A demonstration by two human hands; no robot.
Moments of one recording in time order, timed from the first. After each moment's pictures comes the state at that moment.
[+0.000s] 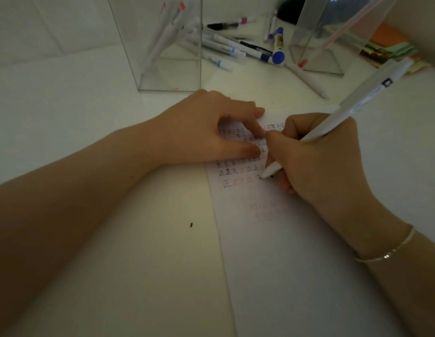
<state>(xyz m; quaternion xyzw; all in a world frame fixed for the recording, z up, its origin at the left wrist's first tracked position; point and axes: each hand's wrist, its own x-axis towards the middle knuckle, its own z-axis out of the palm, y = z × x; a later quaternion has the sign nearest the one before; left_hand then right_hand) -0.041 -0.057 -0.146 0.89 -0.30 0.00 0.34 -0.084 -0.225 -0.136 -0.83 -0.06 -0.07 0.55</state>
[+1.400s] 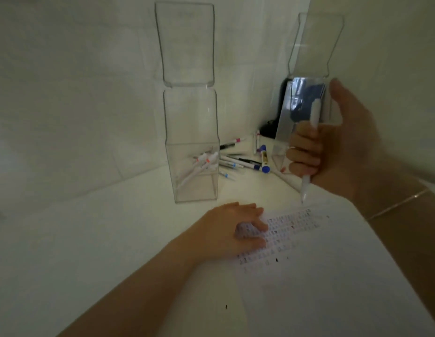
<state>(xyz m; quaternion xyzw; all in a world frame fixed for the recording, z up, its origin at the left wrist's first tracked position) -0.045 -0.057 -0.145 0.90 -0.32 -0.01 0.31 -0.035 -0.241 -0.001 -0.58 -0.01 0.14 0.80</state>
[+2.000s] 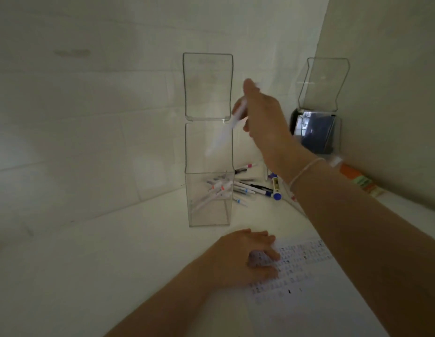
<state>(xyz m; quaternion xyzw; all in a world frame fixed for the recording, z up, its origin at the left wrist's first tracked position) -0.045 -0.057 -0.141 0.89 -0.33 0.01 0.32 0.006 -0.128 0.053 -0.74 -0.11 -0.13 0.65</state>
